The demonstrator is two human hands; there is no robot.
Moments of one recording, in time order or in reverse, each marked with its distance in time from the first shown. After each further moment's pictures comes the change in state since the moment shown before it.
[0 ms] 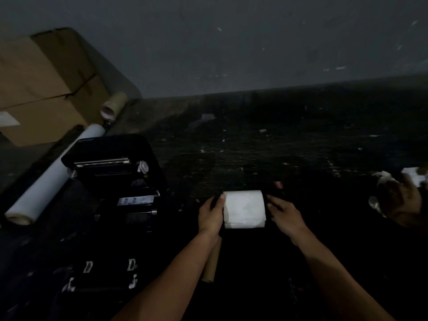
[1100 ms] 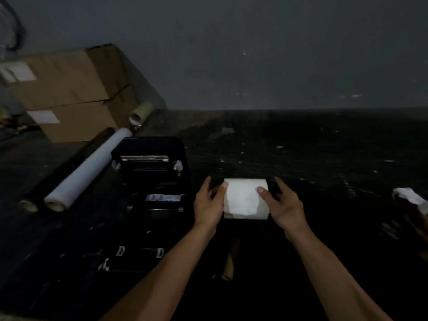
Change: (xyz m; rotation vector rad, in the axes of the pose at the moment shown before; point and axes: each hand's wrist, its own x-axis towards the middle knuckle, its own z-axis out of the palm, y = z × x) left_hand -0.034 0.062 -0.061 -0.073 -0.030 0.290; right_hand -0.050 -0.092 0.033 0.091 0.159 -0.237
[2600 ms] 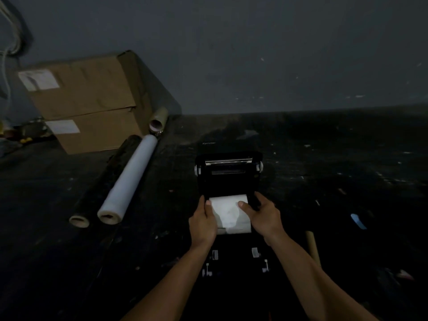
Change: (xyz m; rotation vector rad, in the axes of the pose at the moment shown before) left_hand 0.053 -0.014 -0.241 0.483 0.032 0.079; right_hand -0.083 -0.072 0.236 -0.069 0.004 0.061
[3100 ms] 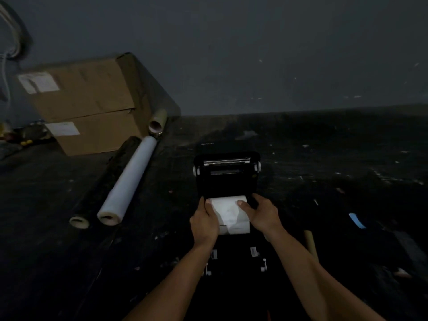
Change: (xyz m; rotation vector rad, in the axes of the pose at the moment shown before) left_hand -0.005 0.010 0.007 0.067 0.078 -0.018; right_hand 0.004 -0.003 -0.005 -0.109 -0.067 0.011
